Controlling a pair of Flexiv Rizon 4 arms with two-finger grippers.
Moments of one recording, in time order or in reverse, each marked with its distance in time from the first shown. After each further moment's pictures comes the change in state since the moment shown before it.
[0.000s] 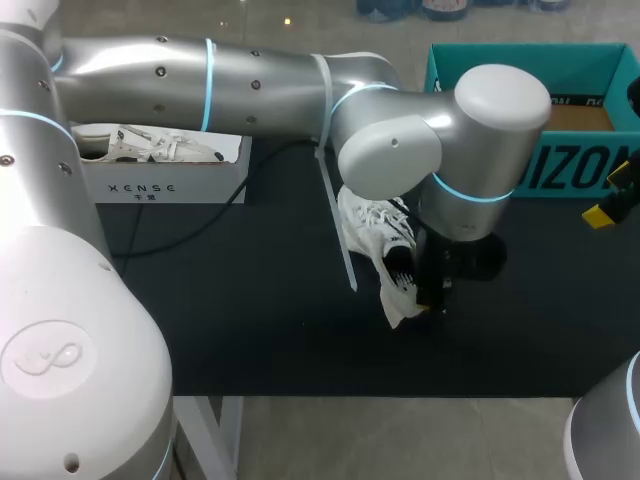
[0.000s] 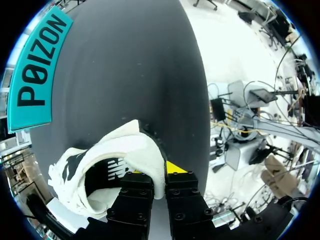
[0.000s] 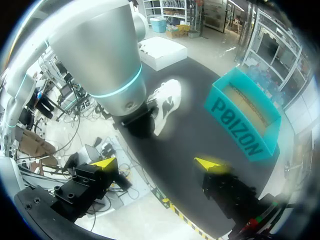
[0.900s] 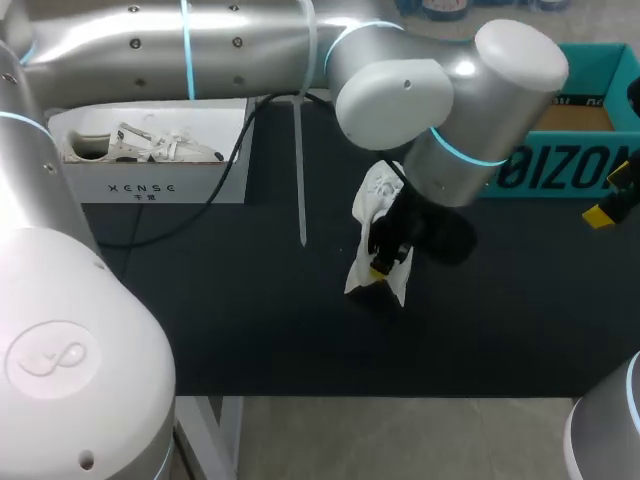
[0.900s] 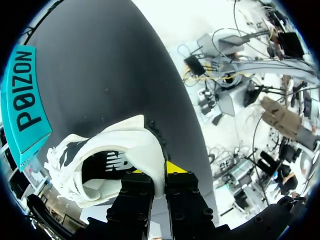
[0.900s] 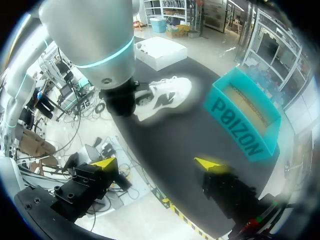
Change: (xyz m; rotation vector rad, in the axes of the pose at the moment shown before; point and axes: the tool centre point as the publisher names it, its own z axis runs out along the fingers) left arm -0.008 0.081 -0.061 -0.216 0.039 0.391; right arm 0.000 0.000 0.000 0.000 0.000 0.000
